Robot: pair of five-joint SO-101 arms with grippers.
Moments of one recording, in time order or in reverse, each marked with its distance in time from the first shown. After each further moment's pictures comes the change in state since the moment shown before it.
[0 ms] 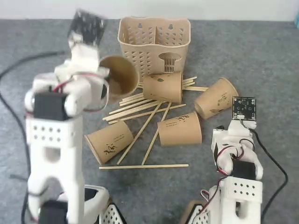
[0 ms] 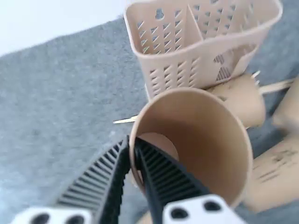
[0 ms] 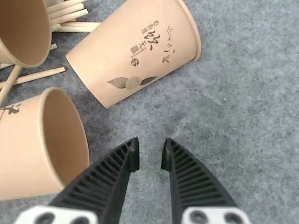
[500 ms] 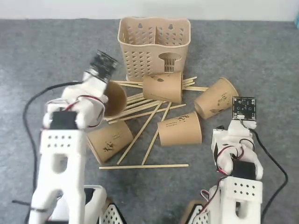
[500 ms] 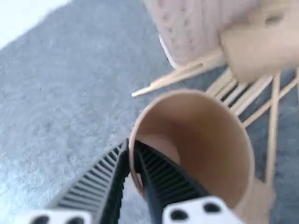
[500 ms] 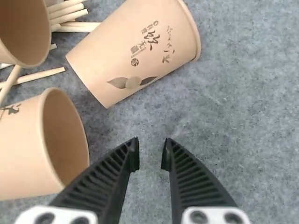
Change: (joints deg) left arm -8.2 -17.9 44.1 -23.7 -19.1; right arm 0.0 0.0 -0.2 0.0 0.0
